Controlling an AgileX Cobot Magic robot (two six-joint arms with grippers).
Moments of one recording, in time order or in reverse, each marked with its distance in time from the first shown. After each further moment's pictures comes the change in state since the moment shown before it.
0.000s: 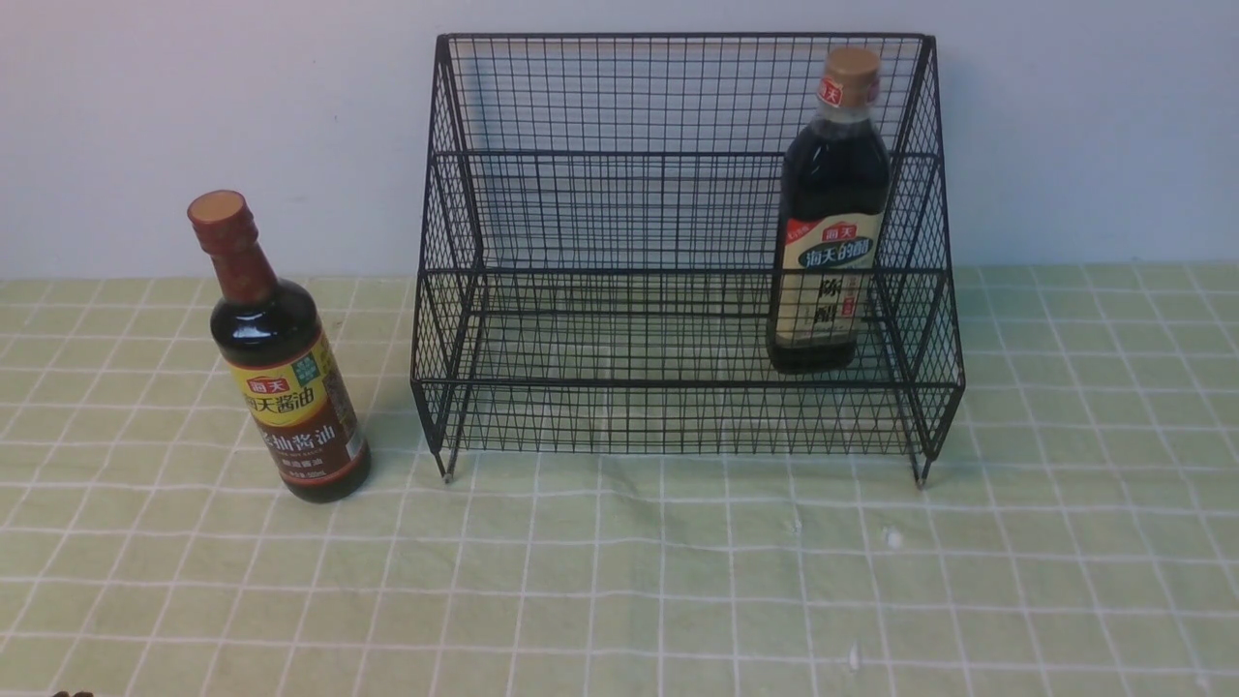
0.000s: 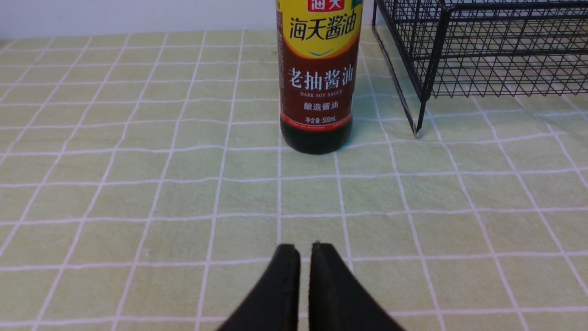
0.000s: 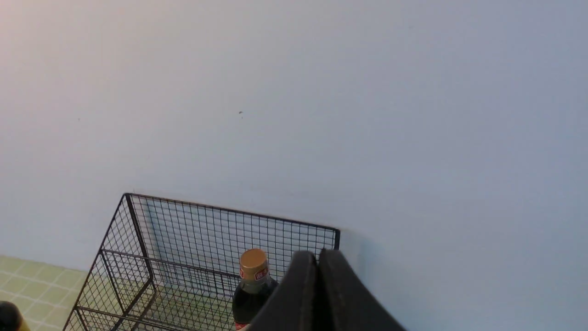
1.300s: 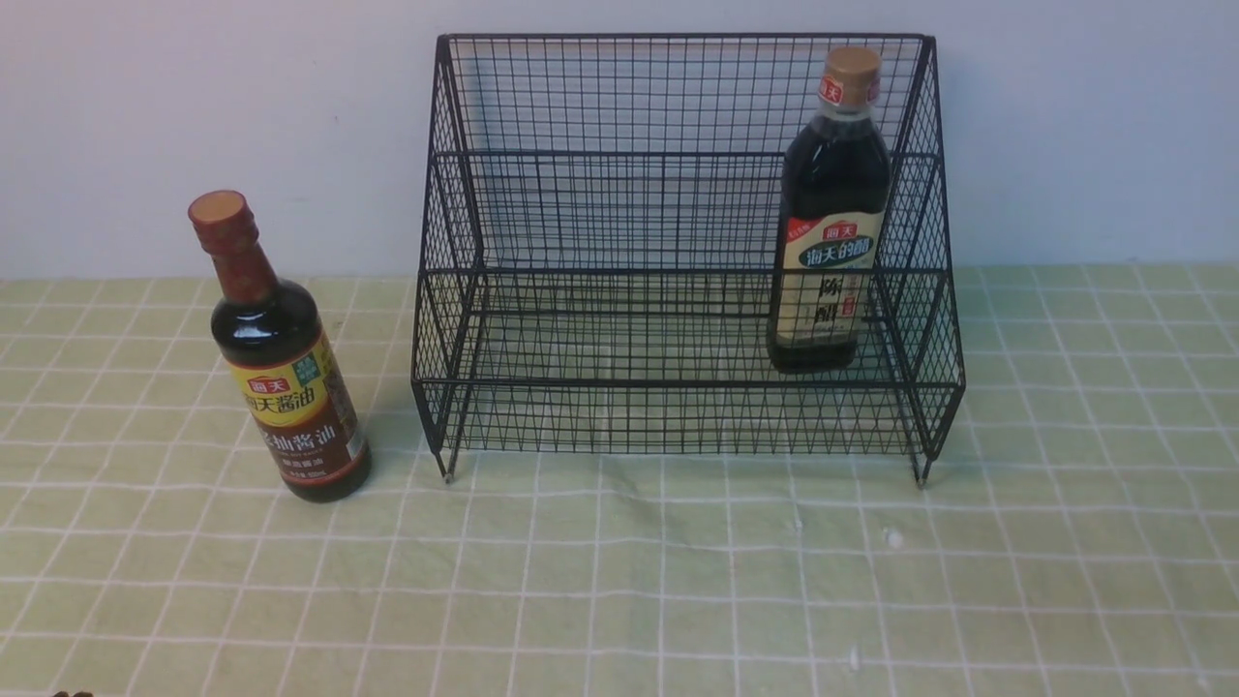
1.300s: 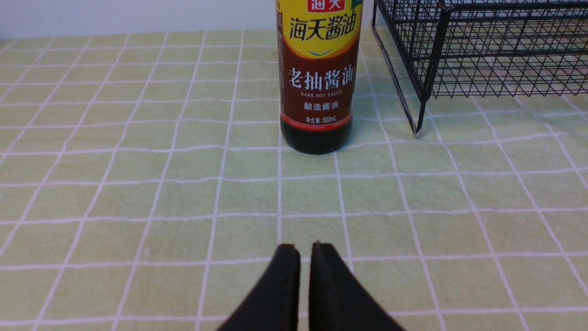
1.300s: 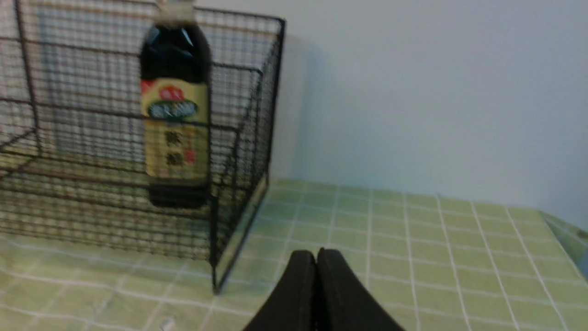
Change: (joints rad) right arm -0.139 -0.914 1.665 -0.093 -0.807 0.000; left arm 0.000 0.000 0.000 0.000 0.000 0.000
